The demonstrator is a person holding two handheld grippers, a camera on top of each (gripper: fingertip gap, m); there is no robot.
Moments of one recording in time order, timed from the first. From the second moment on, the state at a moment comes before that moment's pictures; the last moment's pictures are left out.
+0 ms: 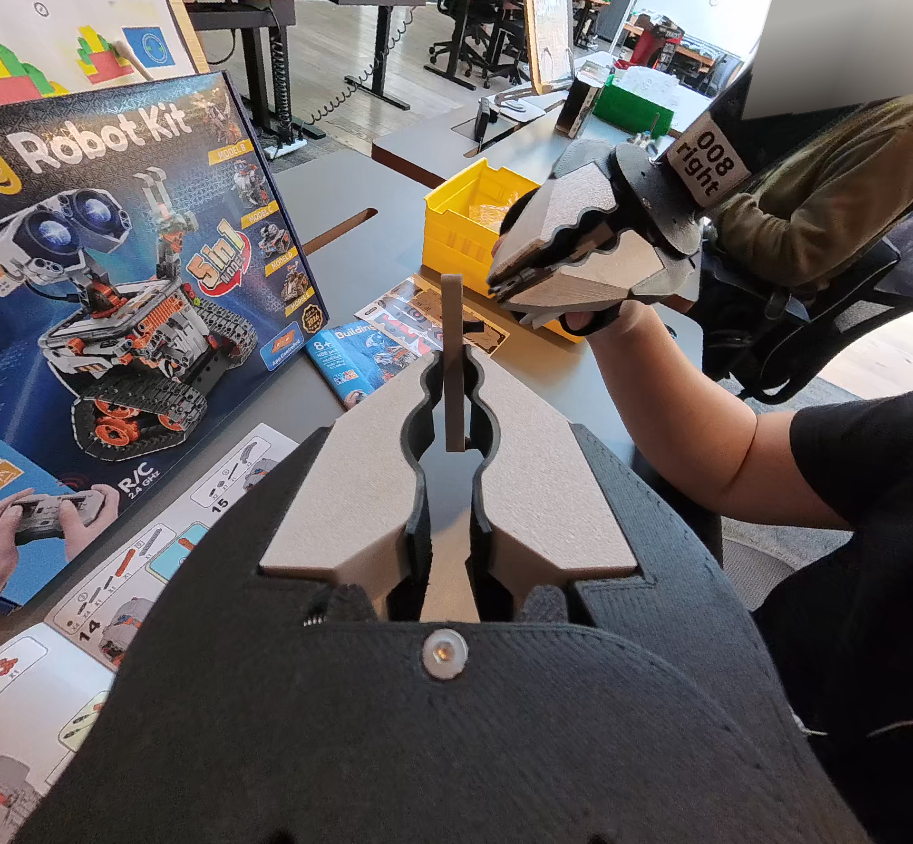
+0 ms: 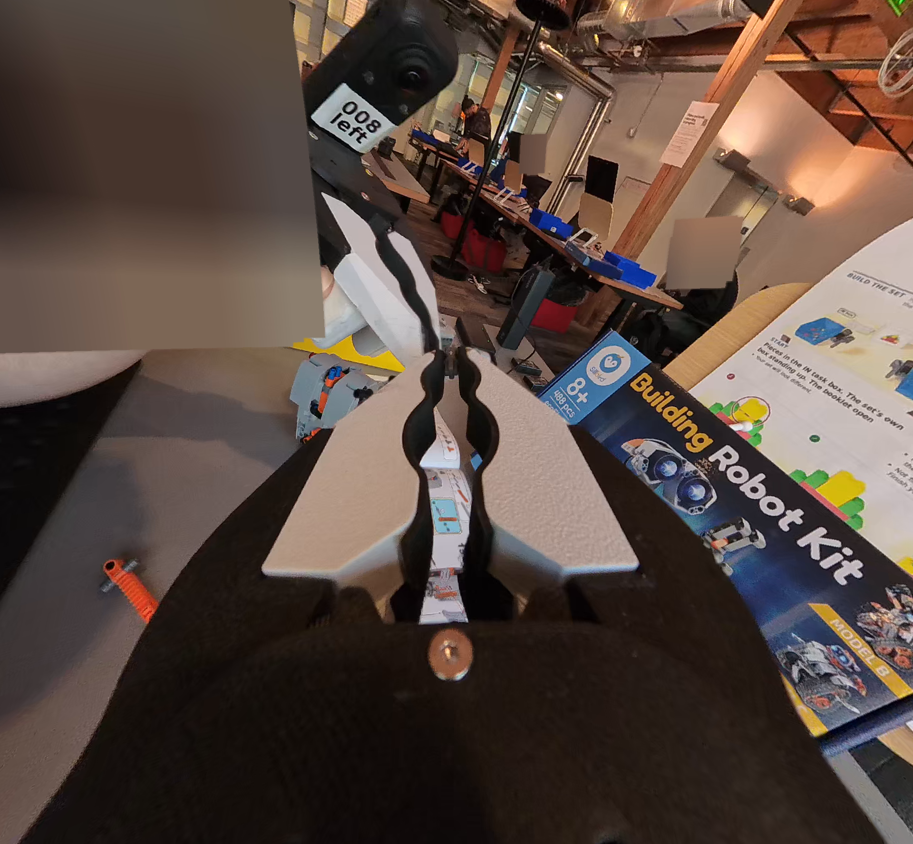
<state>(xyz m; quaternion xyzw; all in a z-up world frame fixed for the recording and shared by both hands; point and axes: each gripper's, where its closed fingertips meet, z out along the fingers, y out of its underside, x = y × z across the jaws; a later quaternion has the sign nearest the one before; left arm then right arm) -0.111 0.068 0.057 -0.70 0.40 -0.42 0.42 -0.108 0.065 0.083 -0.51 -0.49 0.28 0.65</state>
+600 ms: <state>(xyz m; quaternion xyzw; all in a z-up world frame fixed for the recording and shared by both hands) -0.110 0.072 0.059 -0.68 0.46 -0.25 0.51 -0.109 0.076 0.078 -0.55 -0.48 0.24 0.64</state>
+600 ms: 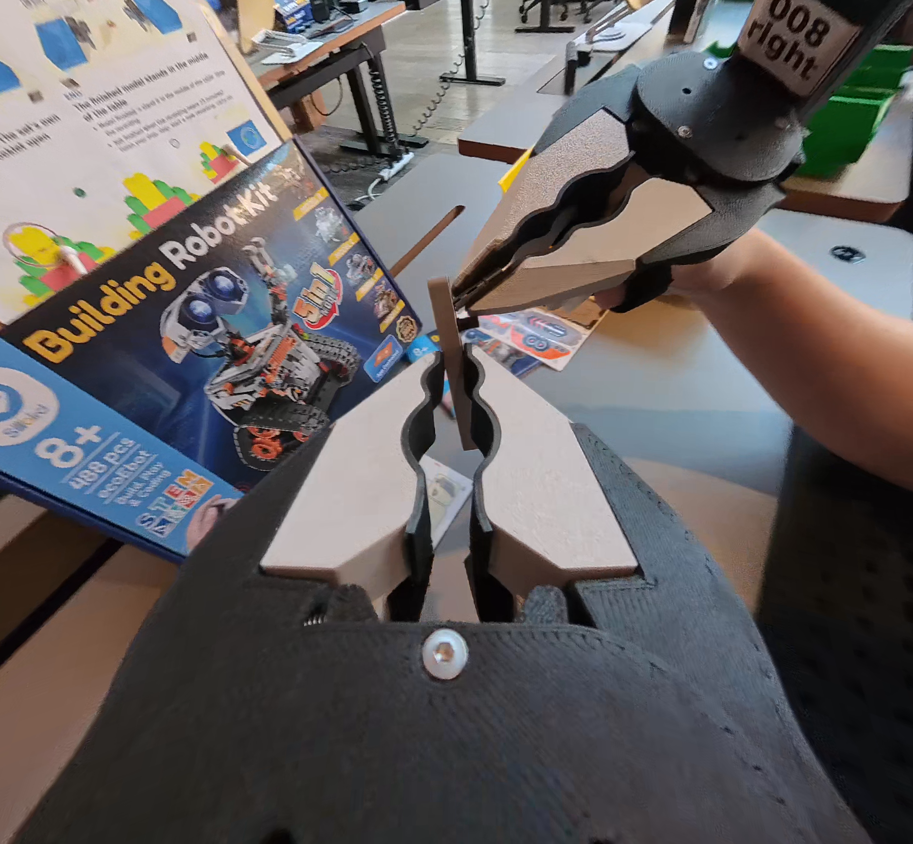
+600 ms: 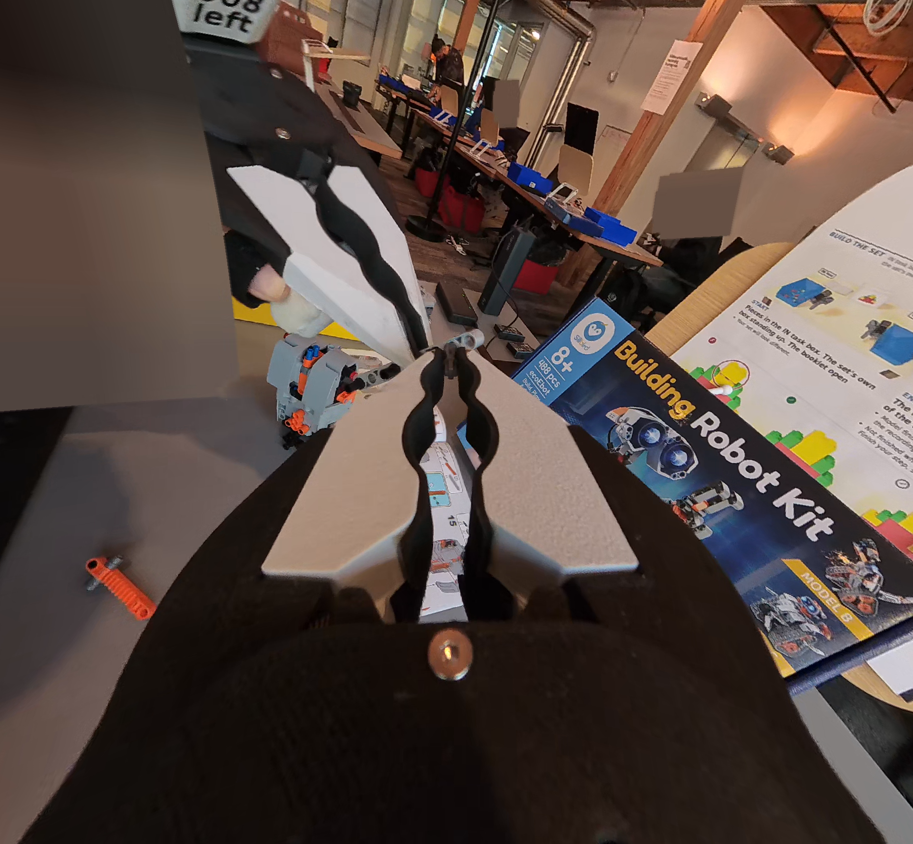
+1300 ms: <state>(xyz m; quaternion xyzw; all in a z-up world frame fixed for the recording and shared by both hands) -0.115 0.076 0.076 -0.64 0.47 -0.11 0.60 -0.111 0.085 0.089 -0.58 -0.43 0.19 0.66</state>
